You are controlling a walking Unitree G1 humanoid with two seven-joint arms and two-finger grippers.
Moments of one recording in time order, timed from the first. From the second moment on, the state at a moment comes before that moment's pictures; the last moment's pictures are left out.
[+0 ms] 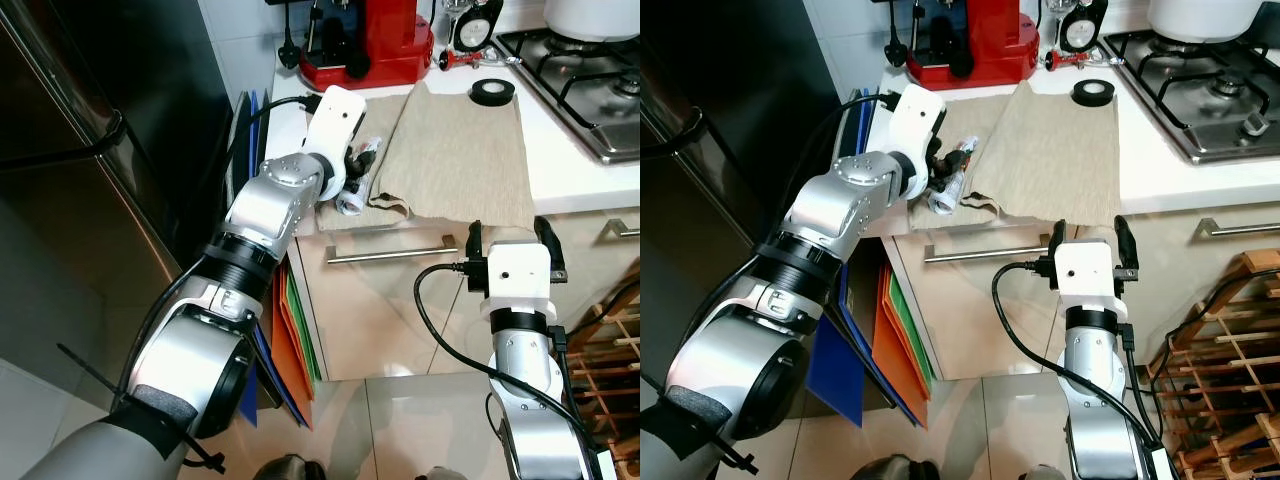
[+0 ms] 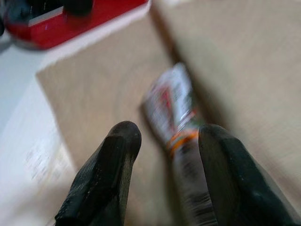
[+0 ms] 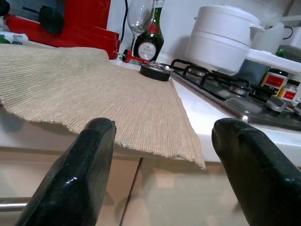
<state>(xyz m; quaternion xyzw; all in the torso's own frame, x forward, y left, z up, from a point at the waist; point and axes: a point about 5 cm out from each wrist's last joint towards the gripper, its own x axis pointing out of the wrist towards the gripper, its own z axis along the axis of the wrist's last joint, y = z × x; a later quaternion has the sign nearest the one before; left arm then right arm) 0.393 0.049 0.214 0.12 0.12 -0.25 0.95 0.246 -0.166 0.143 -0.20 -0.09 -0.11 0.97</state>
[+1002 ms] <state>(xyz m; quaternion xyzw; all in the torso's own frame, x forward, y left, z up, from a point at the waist) 0.394 0.030 0.216 0.08 0.13 -0.29 0.95 0.245 -0.163 0.141 -0.20 -0.09 -0.11 0.97</state>
